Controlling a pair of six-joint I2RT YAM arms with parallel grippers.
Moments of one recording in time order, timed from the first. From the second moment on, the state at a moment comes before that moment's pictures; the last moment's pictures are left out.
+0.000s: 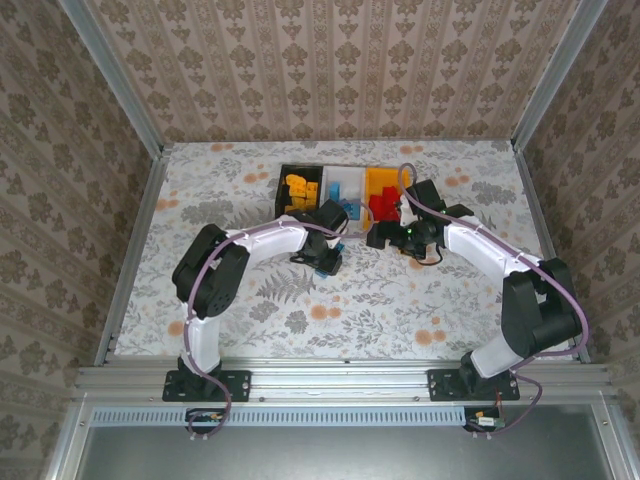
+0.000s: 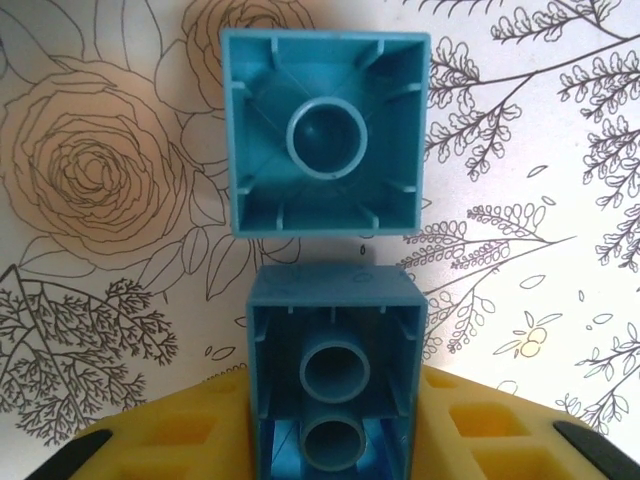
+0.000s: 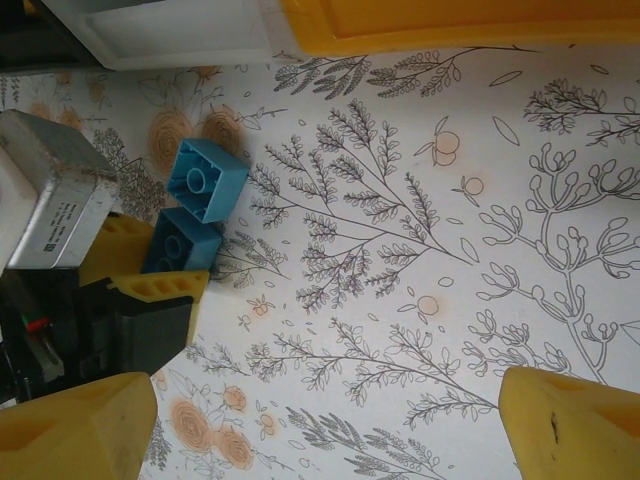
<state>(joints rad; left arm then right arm) -0.79 1.96 1.33 -0.68 0.06 -0.21 0.30 1.54 1.05 -0.62 -0.35 0.49</state>
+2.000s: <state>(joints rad) -0.61 2.45 2.40 -1.04 0.21 -0.24 0.21 1.39 0.89 -0.68 -0.27 0.45</state>
